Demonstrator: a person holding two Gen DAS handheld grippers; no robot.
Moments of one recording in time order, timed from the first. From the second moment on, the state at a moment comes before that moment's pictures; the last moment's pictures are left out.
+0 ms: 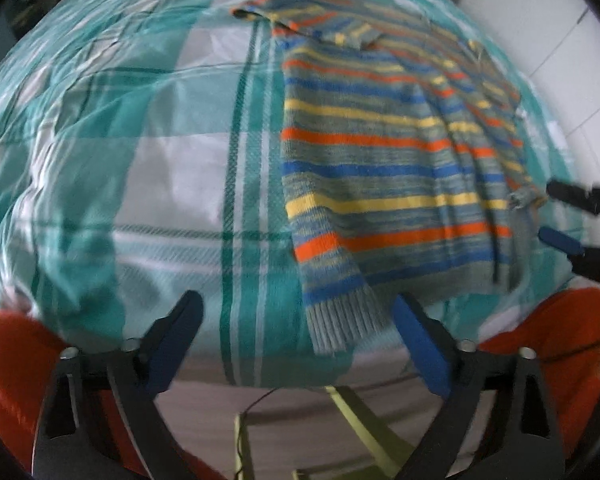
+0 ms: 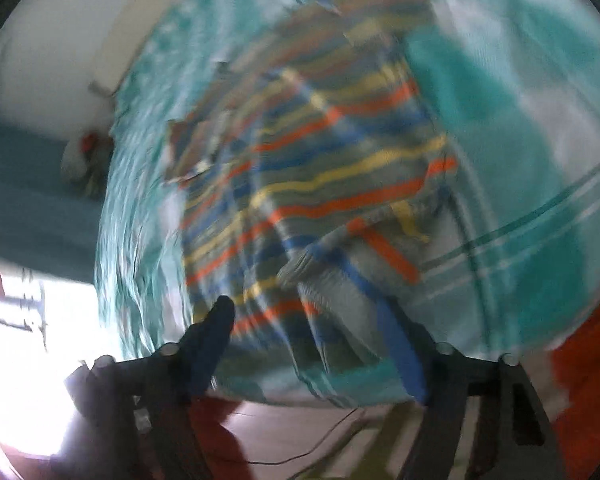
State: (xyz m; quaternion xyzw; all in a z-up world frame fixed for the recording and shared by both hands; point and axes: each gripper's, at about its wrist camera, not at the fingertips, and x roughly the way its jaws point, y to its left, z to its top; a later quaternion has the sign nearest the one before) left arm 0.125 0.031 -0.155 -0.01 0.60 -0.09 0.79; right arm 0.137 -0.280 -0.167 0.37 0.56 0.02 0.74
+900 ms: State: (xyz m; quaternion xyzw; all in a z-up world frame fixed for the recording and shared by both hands) left arm 0.122 0.068 -0.165 -0.02 0.63 -0.12 0.76; right arm 0.072 -0.429 -0.203 0.28 0.61 -0.04 0.74
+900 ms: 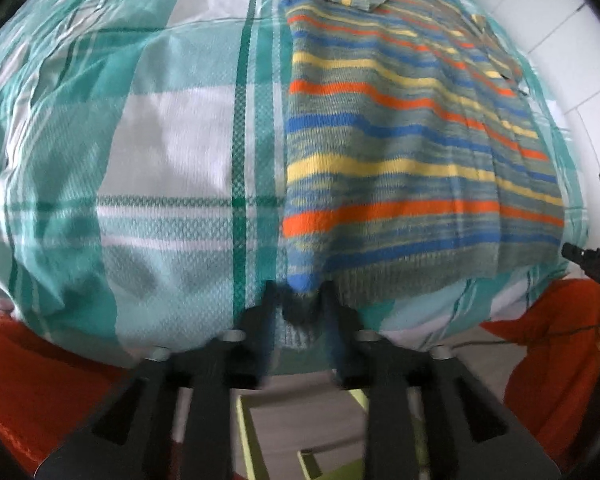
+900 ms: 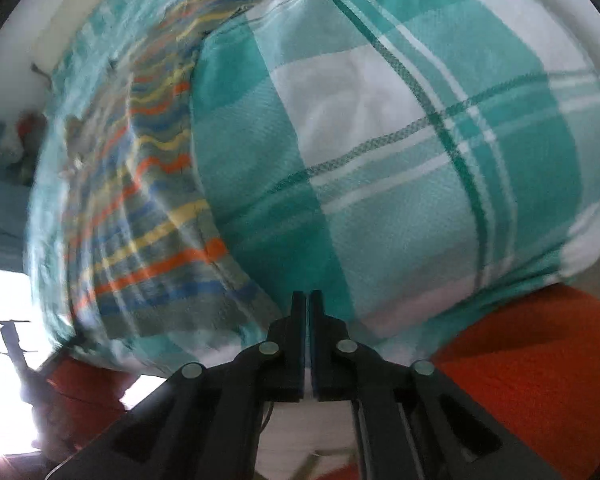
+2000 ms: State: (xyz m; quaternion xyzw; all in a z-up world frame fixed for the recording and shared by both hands) left arm 0.102 0.036 -0.195 0.06 0.66 -0.07 0.74; right arm 0.098 -0.423 -0.221 0.20 0.68 0.02 0.71
